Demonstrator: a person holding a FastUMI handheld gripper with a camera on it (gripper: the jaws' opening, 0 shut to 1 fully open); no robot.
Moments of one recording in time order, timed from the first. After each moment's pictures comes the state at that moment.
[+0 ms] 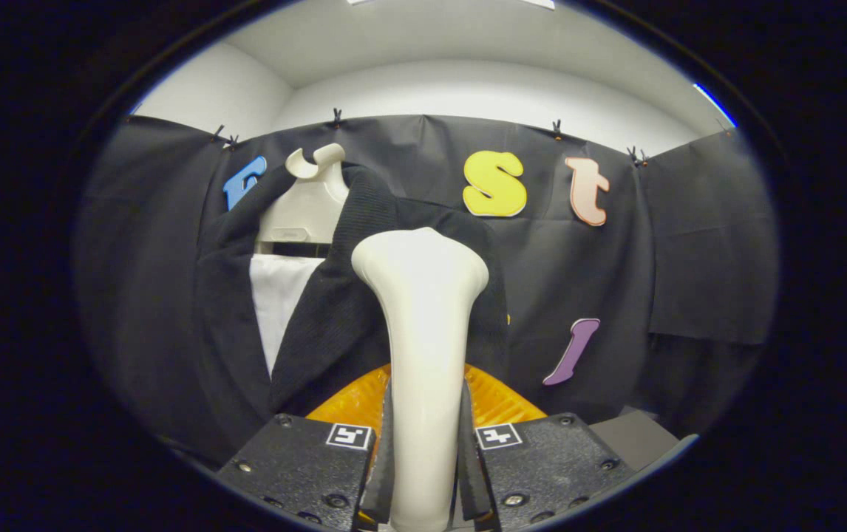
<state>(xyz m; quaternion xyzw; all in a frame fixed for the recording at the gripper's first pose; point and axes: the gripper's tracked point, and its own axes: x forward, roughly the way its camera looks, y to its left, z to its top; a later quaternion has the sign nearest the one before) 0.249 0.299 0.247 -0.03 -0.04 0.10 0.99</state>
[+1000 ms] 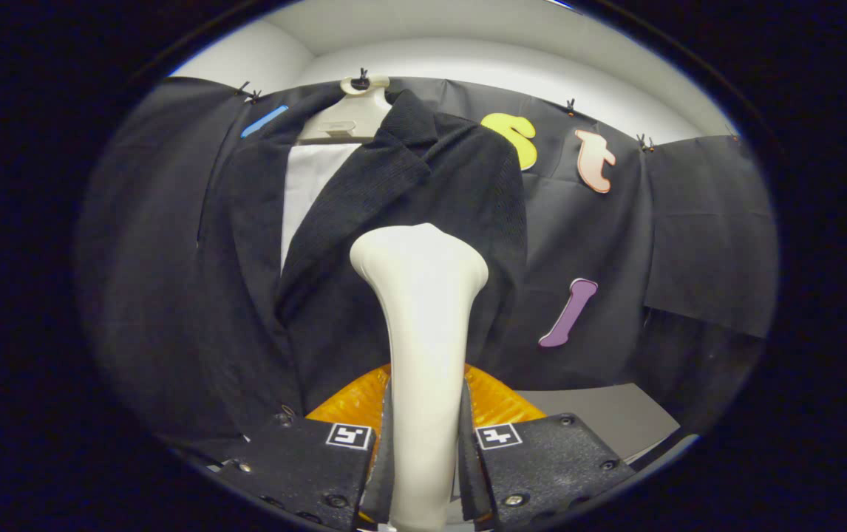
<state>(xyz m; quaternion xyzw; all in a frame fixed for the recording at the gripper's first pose) 0.230 0.298 0.126 -0.08 0.02 0.08 0.99</state>
